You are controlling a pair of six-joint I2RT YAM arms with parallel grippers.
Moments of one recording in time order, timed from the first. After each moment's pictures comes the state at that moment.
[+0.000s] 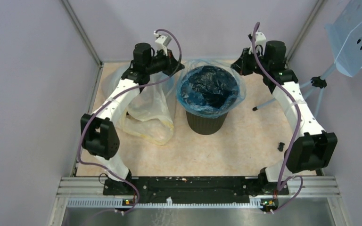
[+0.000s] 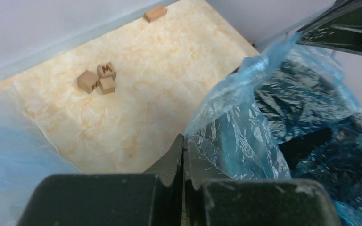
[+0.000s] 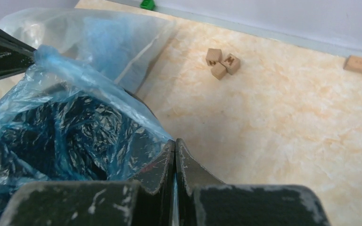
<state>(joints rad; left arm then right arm) -0.32 1.68 1.53 -0.04 0.63 -0.24 0.15 1.47 1.48 -0.35 -0.47 0.11</state>
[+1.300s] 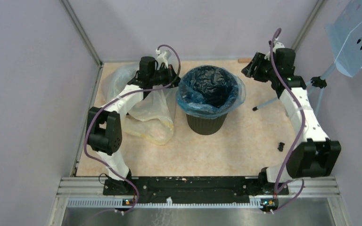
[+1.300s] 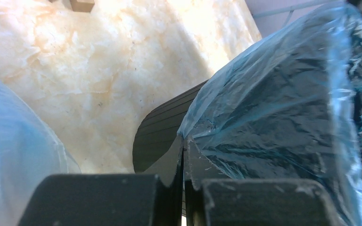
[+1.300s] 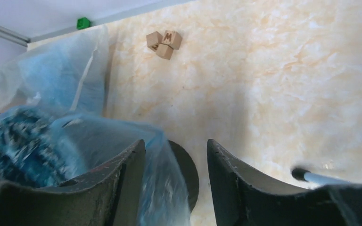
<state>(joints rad) -0.31 1.80 1.37 0.00 0.68 -0.44 0.04 1.48 1.41 -0.43 -0.28 0.36</state>
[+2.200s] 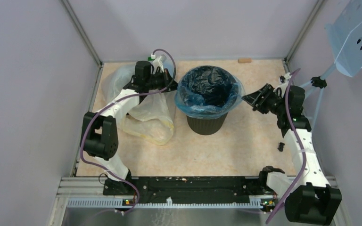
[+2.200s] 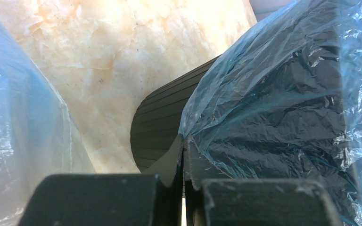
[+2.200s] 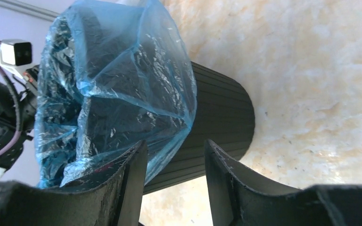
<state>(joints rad) -0.28 1.70 1.27 -0.01 0.68 -0.48 -0.10 0.96 0.82 -0.30 -0.55 0.68</state>
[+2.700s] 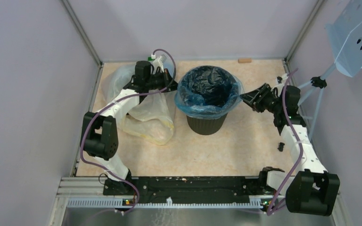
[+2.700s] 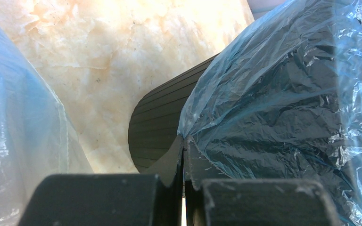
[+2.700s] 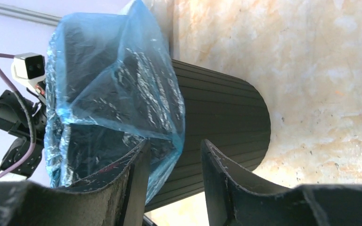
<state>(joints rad) -0.28 1.70 1.27 -0.01 0.69 -0.48 -0.10 1.06 0.76 -0.10 -0.62 0.81</state>
